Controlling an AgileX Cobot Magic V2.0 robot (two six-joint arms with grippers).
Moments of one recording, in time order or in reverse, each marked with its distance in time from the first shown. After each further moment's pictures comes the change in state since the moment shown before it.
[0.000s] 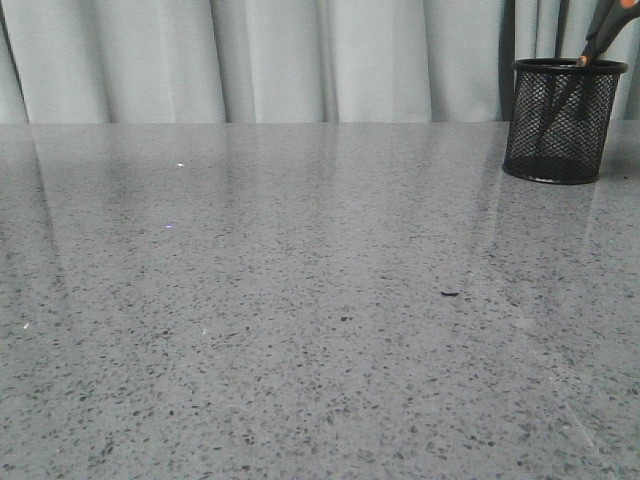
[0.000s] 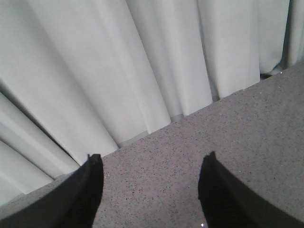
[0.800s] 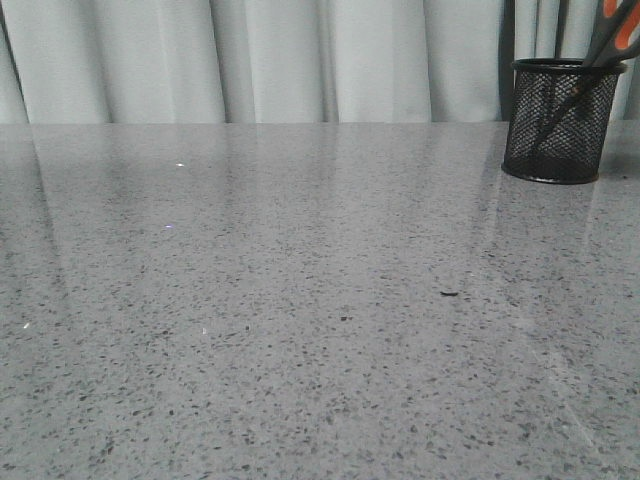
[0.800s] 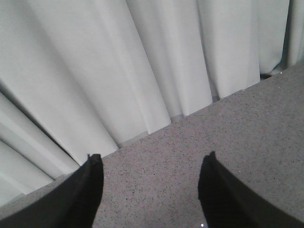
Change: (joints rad) left arm 0.000 0.000 0.000 0.000 0.000 0.000; right arm 0.000 0.075 -0.055 -0.012 -0.003 0.000
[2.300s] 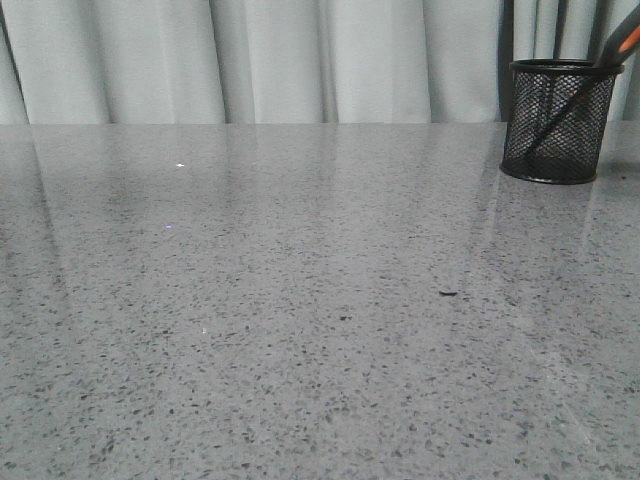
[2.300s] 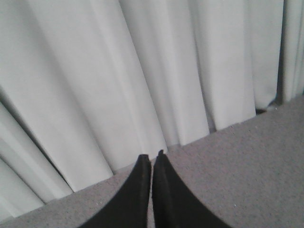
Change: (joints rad) left arm 0.000 -0.231 0.402 -0.076 -0.354 0.022; right arm 0.000 -0.507 0.276 0.287 -0.502 -0.136
